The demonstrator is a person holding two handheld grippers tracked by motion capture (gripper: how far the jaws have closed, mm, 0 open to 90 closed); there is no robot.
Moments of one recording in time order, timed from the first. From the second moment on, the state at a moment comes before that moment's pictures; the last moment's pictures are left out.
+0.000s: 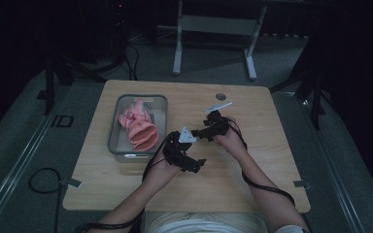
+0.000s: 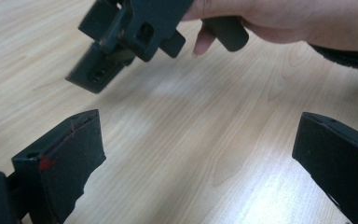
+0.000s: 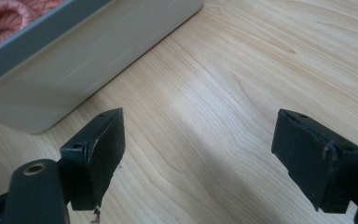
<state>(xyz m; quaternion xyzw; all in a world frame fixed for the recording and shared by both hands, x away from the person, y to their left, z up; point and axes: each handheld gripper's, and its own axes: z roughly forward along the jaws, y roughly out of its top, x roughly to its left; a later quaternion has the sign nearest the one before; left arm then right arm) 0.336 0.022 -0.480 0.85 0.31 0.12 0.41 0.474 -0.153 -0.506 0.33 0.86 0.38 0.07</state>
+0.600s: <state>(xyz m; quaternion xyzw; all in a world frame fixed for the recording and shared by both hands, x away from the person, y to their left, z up) 0.324 0.013 -0.517 0.87 0.29 0.12 0.39 0.453 -0.178 -0.526 0.33 0.86 0.38 0.09</state>
